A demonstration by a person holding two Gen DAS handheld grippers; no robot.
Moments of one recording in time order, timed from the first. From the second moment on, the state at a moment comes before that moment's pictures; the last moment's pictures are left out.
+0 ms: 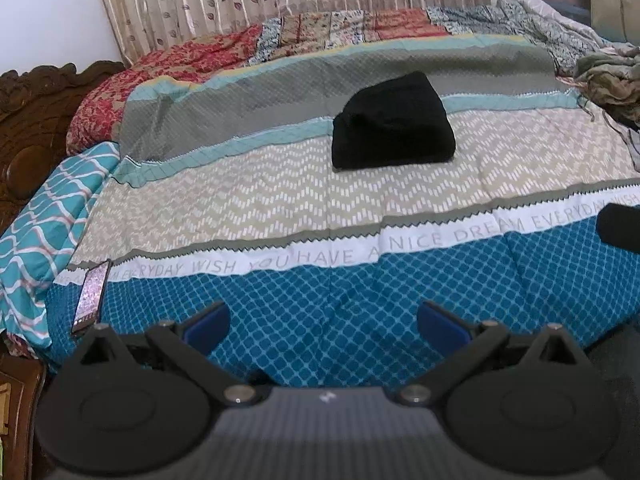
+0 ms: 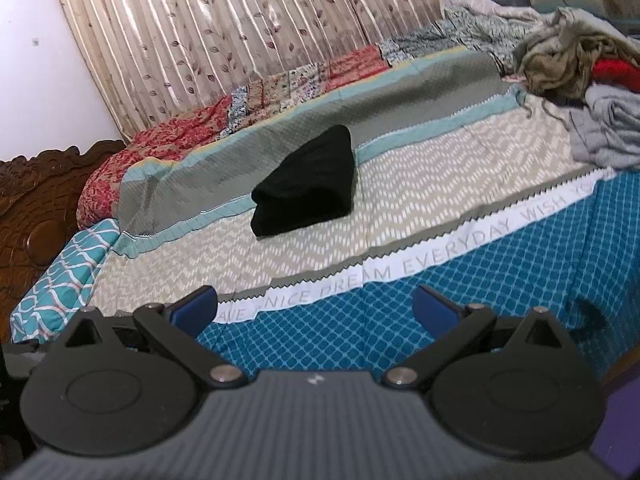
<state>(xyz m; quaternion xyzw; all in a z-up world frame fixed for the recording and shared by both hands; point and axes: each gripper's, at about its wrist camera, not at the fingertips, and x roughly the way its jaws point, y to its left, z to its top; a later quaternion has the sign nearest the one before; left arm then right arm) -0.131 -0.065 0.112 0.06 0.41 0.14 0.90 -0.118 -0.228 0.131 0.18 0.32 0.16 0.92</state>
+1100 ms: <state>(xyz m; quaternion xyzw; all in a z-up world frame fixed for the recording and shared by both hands) -0.122 -0.058 0.095 0.04 0.47 0.14 0.87 -0.111 -0.231 0.125 0.19 0.35 0.16 0.90</state>
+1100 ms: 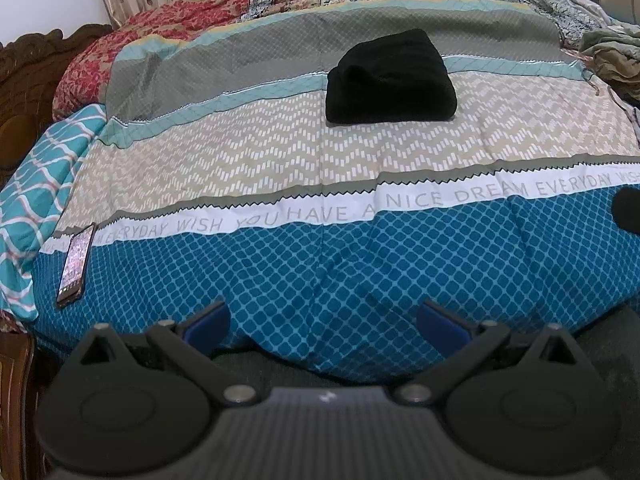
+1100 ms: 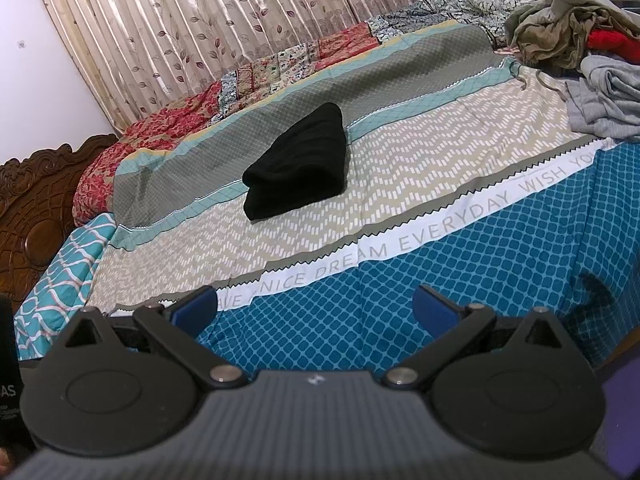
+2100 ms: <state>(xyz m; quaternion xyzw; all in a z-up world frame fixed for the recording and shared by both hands) -0.116 -0.040 0.067 0.00 0.53 0.16 0.83 -0.109 -0.233 0.120 0.20 0.35 0.16 0.90</state>
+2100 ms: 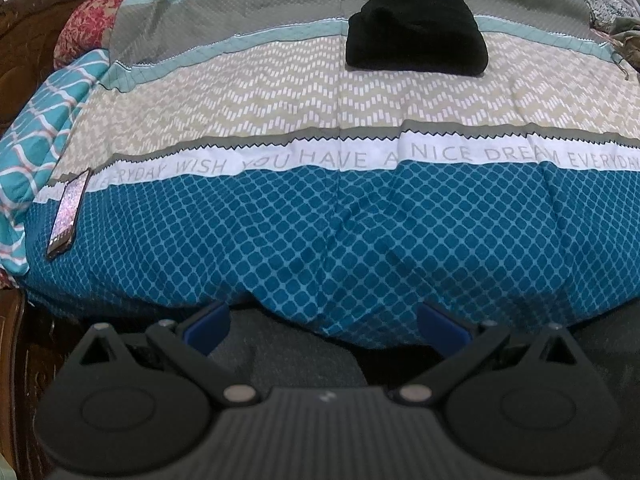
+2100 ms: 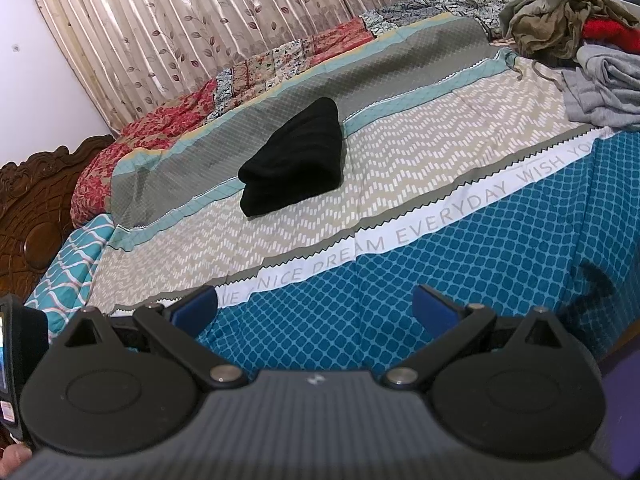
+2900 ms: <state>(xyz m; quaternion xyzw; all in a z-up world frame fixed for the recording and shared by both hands) -0.116 -0.040 0.064 0.00 0.53 0.16 0.83 -0.110 -0.233 0.119 0.20 0.36 0.16 0.90</state>
